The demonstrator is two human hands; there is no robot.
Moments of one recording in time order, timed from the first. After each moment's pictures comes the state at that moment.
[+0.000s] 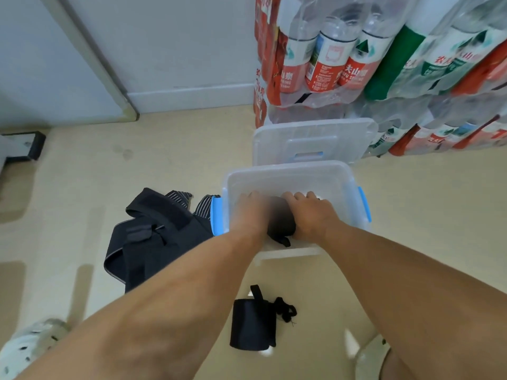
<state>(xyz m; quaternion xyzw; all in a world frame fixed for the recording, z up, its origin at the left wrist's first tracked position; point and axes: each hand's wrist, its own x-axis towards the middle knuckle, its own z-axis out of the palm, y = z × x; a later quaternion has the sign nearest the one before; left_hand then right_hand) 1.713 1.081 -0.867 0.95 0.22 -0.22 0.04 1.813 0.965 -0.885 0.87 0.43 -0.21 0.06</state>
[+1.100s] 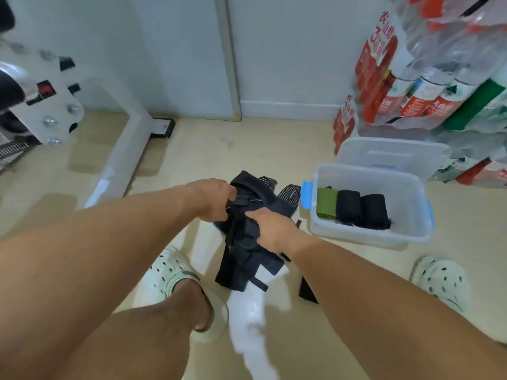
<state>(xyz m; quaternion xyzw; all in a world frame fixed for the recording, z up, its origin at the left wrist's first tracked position) 1.465 1.222 -0.694 0.91 0.26 -0.33 0.07 1.580 1.087 -0.820 0.76 0.55 -0.35 -0.02</state>
